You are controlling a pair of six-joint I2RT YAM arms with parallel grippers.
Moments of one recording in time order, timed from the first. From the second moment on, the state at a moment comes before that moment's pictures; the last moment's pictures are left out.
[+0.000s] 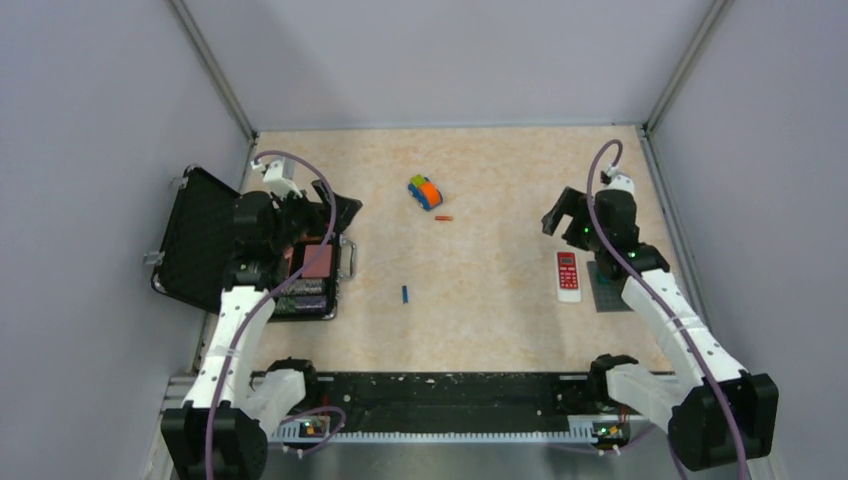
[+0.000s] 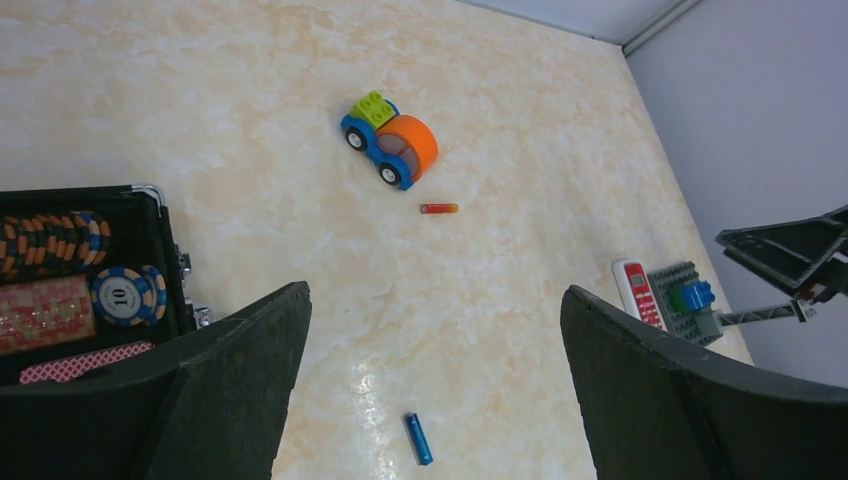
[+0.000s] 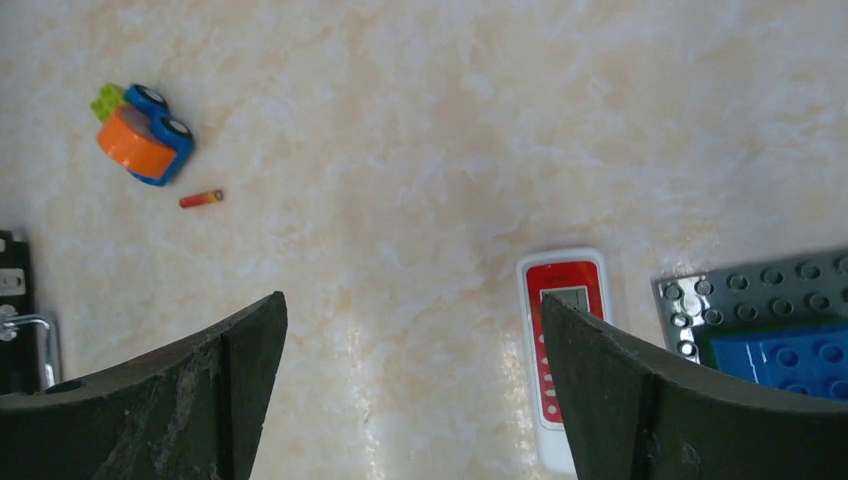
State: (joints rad) left arm 0.01 0.95 0.79 -0.10 0.48 -0.44; right arm 0.16 1.00 0.78 -0.31 0.06 0.48
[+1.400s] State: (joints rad) left arm -0.02 0.98 0.76 -0.09 0.43 -0.42; right arm 0.19 1.50 0.81 -0.49 0.12 0.43
